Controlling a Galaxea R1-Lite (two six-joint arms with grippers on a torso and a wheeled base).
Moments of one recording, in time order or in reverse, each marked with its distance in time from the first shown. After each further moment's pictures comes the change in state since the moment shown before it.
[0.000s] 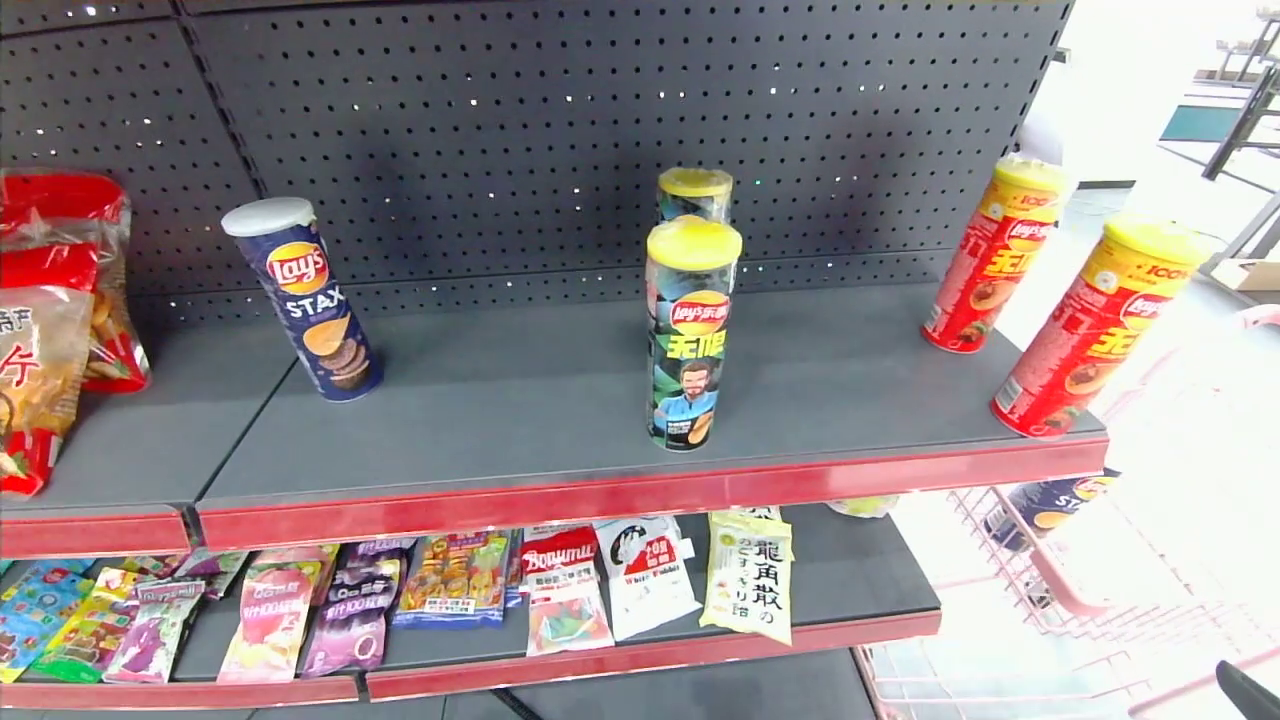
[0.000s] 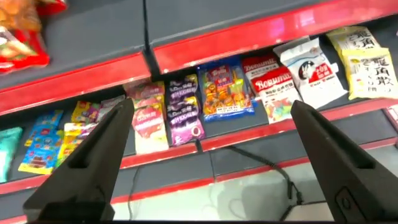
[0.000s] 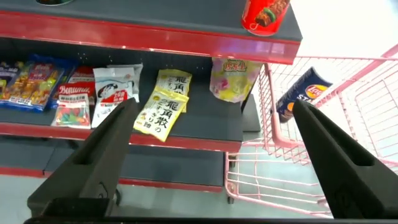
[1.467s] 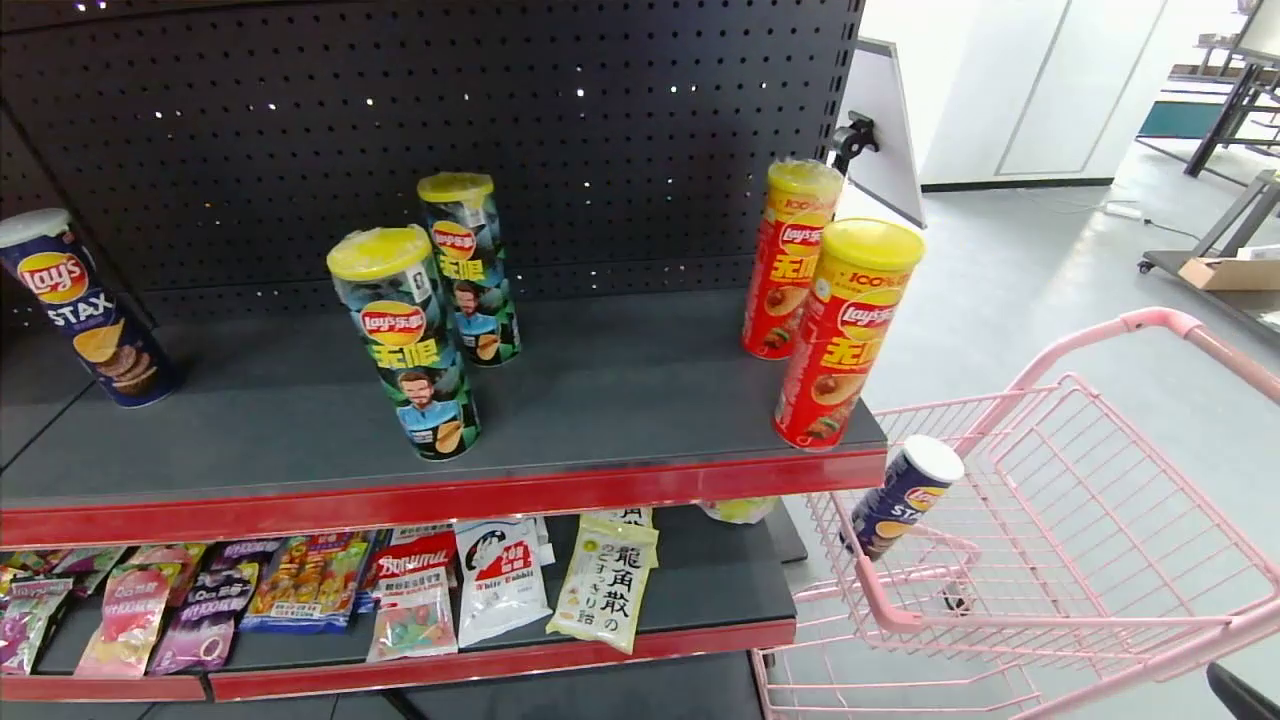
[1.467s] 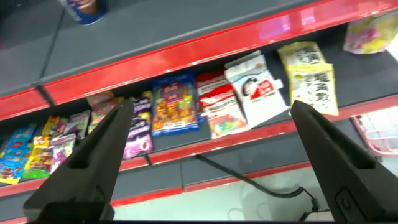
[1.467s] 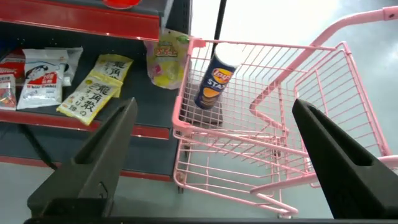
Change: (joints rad) left arm 0.003 -0.013 -0.005 -0.003 0.031 0.038; right arm 0.002 0.025 0.001 -0.003 0.003 -0.034
